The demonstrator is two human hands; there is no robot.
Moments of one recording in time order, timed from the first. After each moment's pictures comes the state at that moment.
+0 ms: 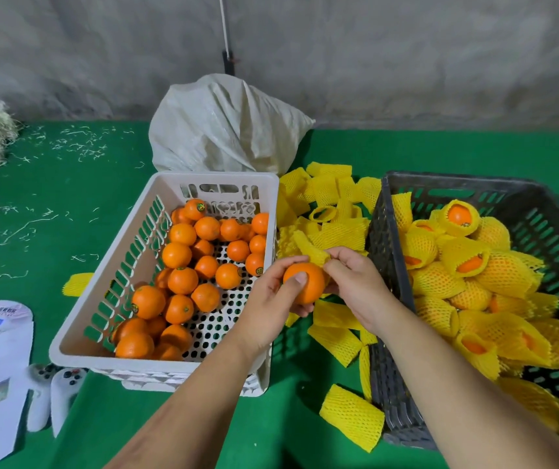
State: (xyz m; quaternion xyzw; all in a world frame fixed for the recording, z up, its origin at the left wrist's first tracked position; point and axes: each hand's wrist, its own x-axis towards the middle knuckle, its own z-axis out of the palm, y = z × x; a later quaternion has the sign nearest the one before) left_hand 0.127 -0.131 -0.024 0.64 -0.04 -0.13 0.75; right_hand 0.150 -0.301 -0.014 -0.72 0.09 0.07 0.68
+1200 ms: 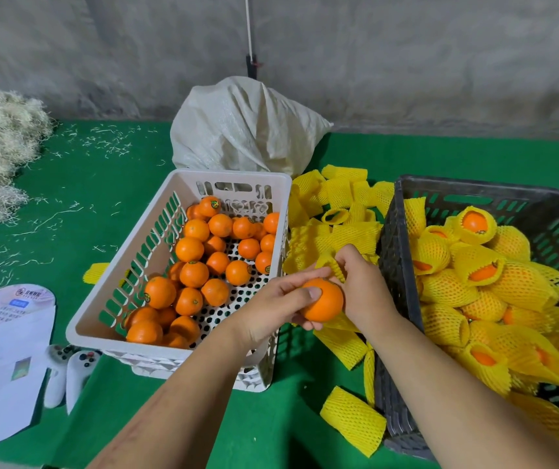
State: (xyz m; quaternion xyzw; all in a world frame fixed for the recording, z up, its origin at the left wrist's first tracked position) left_hand 0.131 -0.124 -0.021 0.62 -0.08 -0.27 0.73; right_hand 0.141 -0.306 -0.015 -0.93 -0.01 -0.05 0.36
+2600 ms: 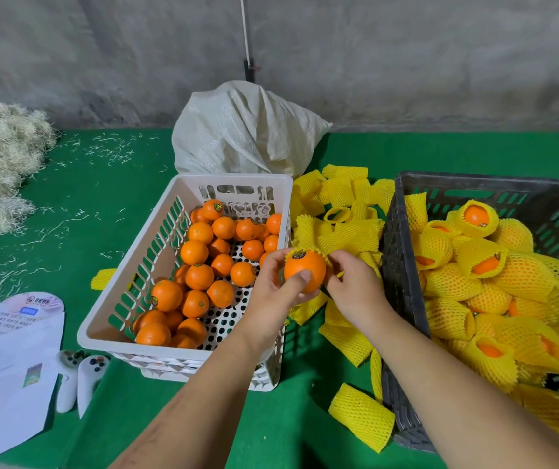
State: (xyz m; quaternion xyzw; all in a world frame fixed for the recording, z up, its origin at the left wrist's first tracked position) left_hand 0.129 -0.129 -0.033 0.59 0.01 -0.09 0.81; right_hand 0.149 -0.296 -0.032 -0.91 0.01 -0.03 0.42
